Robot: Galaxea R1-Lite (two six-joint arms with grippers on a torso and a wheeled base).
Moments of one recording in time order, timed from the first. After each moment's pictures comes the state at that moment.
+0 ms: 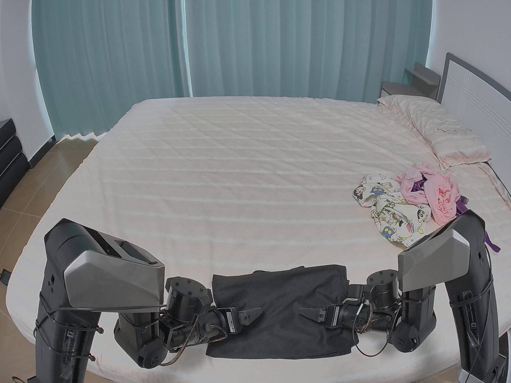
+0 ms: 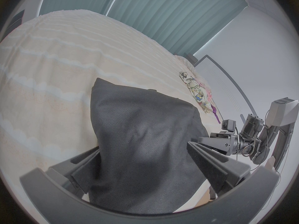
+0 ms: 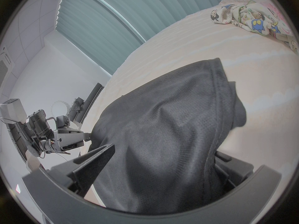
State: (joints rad) left arm -0.60 2.42 -0.47 -1.36 -0.12 -0.64; right arm 0.47 2.54 -0.42 -1.55 0.29 0.53
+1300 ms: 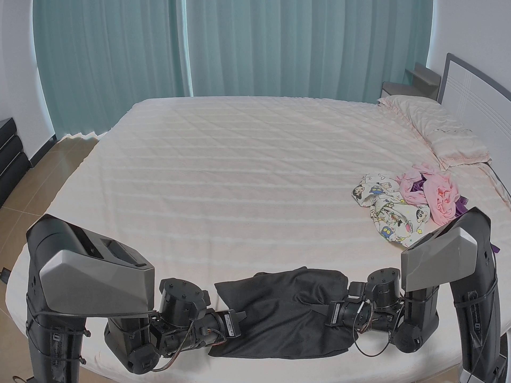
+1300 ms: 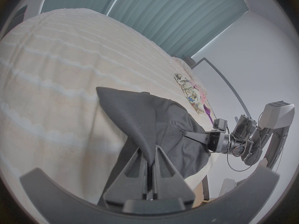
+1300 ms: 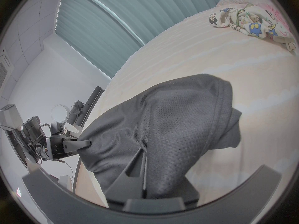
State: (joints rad) left arm -0.63 2.33 -0.39 -1.38 -0.11 -0.69; right arm 0.49 2.50 -0.40 -1.55 0.25 0.57
